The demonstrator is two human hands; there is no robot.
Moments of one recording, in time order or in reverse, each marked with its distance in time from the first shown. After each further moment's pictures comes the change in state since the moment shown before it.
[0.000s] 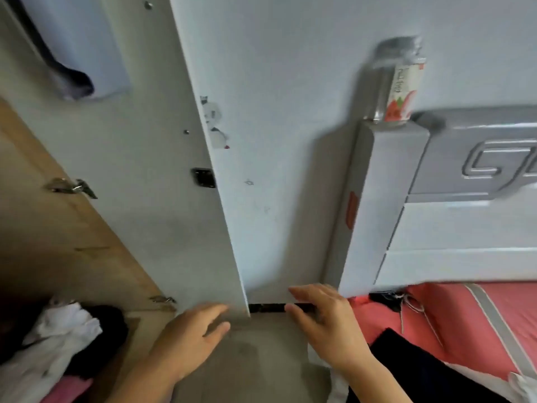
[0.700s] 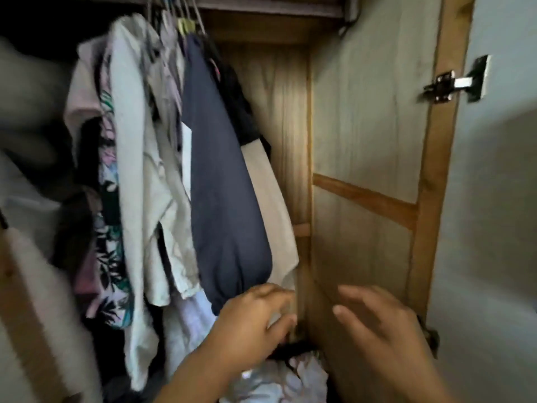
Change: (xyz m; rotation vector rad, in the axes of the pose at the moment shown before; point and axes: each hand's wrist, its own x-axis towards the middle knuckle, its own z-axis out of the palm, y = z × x) left_hand -0.159 -0.092 -0.256 0.364 0.906 -0.672; right_hand 0.202 -0.341 0.188 0.415 -0.491 -1.015
